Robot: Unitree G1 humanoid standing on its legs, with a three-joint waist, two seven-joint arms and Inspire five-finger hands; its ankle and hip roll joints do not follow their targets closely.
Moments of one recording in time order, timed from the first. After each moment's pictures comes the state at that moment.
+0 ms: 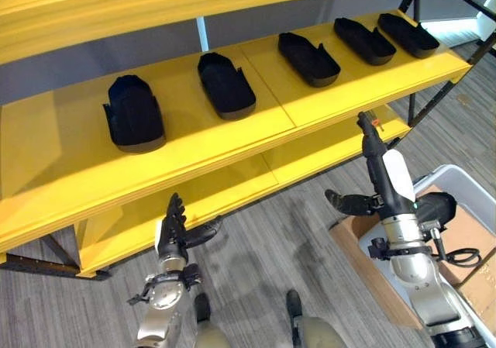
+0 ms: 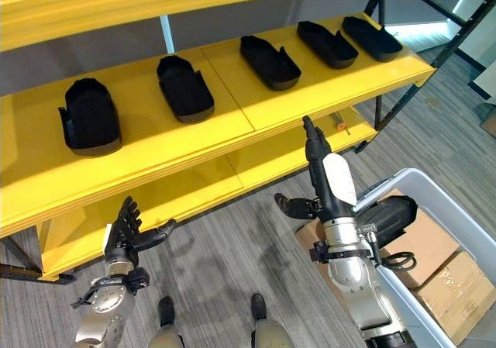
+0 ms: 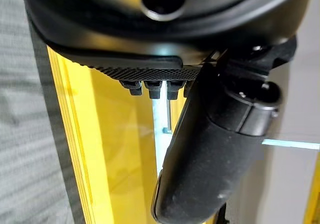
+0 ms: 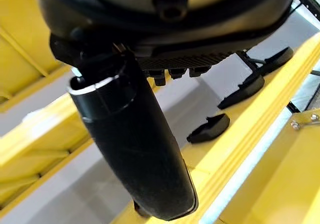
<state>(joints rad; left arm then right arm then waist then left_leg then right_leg) 0.08 0.25 -0.10 0.19 -0.38 -0.15 0.30 -0.01 -0.55 0.12 -0.19 -0.33 -0.17 -0.29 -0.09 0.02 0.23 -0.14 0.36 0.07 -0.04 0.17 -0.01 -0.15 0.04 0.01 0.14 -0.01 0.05</state>
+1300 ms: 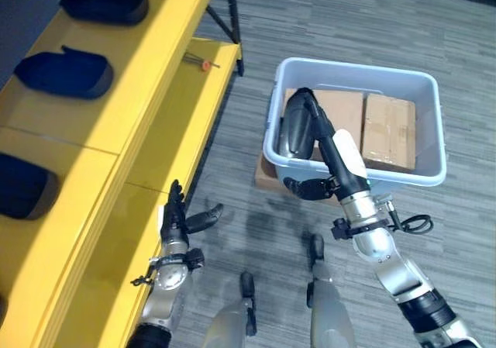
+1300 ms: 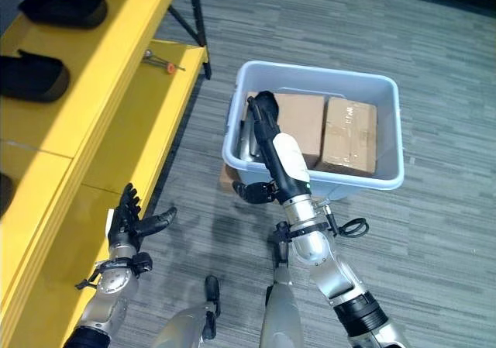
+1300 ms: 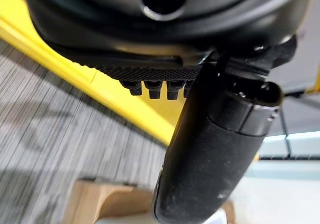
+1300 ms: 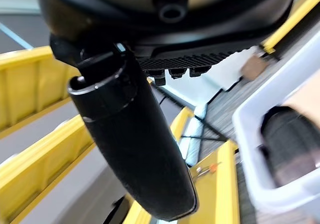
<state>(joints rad) -0.05 0.28 -0.13 0.31 -0.35 -0.16 0.34 -0.26 -0.47 0.32 -0.10 -0.34 -0.13 -0.27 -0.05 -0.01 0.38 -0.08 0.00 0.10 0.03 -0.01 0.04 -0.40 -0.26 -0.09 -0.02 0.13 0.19</state>
